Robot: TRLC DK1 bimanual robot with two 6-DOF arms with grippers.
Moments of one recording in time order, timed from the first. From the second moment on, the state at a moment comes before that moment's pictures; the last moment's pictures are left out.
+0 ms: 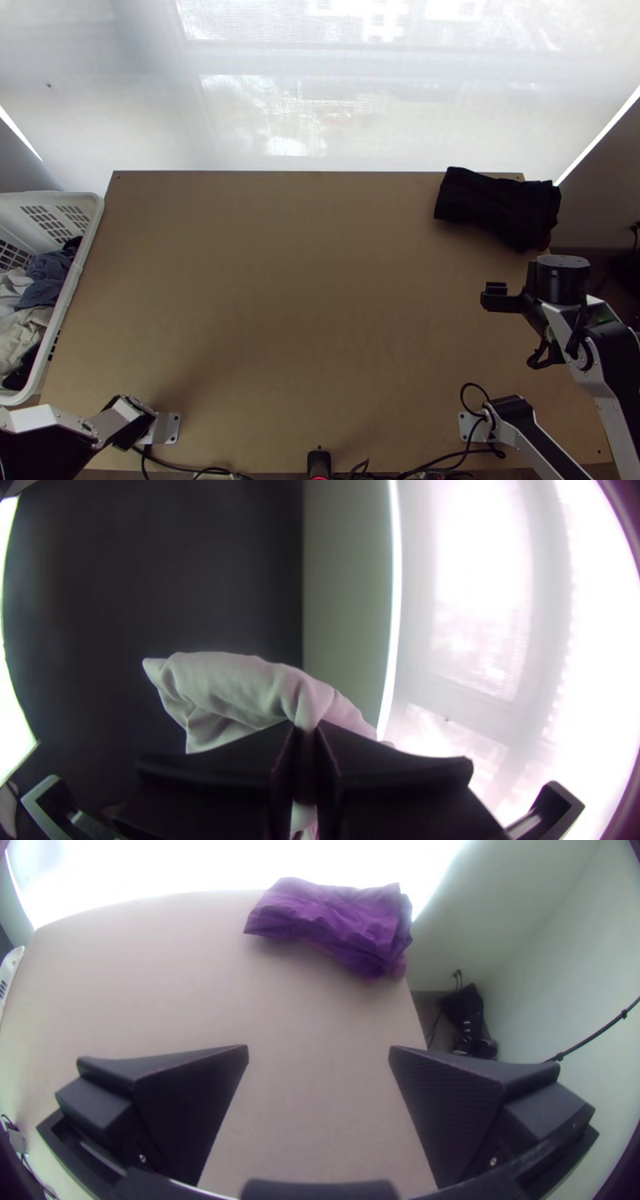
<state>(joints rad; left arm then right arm) 0.95 1.18 1.67 -0.52 -0.07 -0.02 0.21 0.81 1.00 -1.02 0.36 0.13</state>
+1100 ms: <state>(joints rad) -0.67 1.08 1.40 -0.58 -0.07 -0.03 0.10 0.63 0.97 -1.09 0.36 -0.02</state>
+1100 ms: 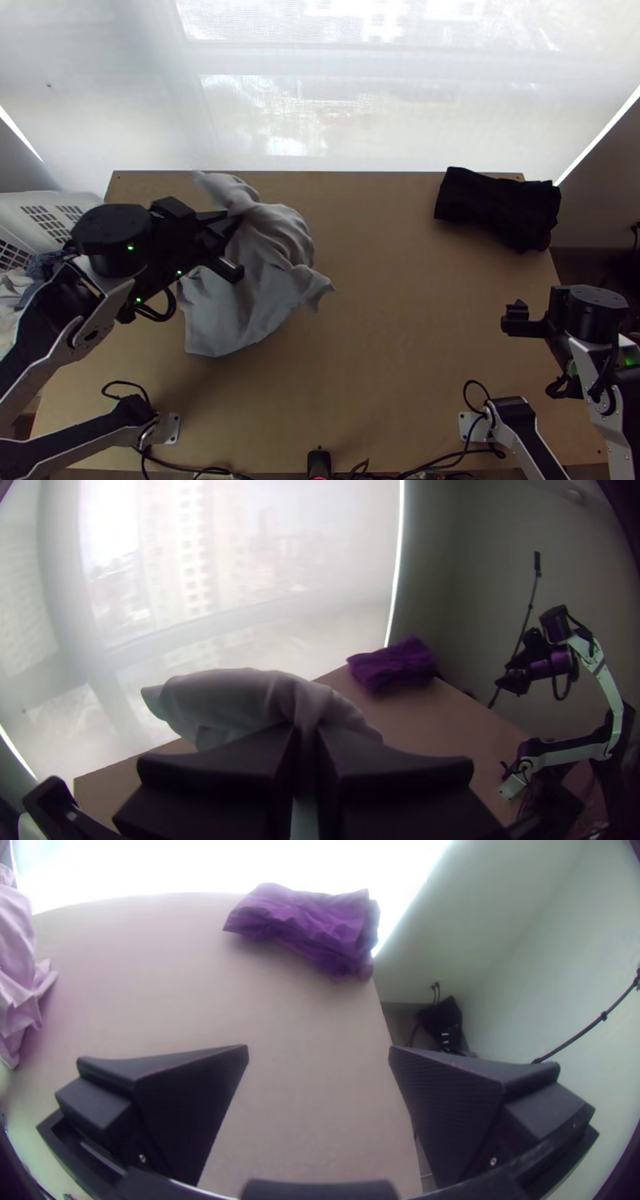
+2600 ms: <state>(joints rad) -0.71 1.22 0.98 -1.12 -0.06 0.15 0.49 0.88 0.96 -0.89 0.32 -0.16</state>
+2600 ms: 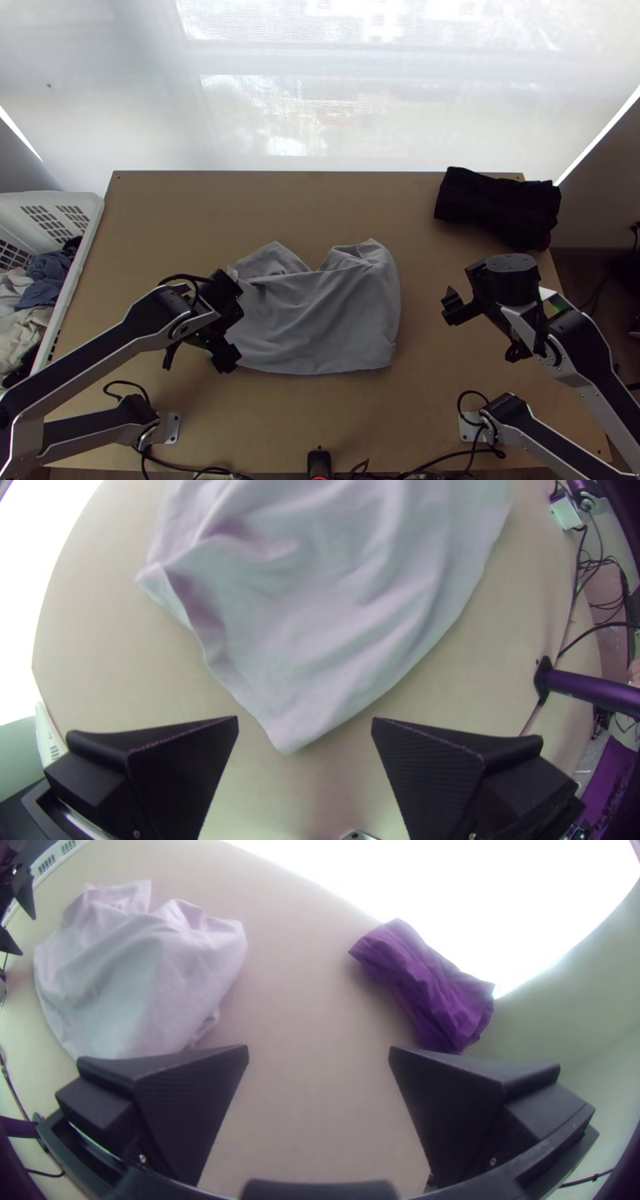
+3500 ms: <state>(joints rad) -0.58 1.34 0.78 -0.91 -0.02 0.13 0.52 0.93 0.95 -0.85 0.28 -0.15</state>
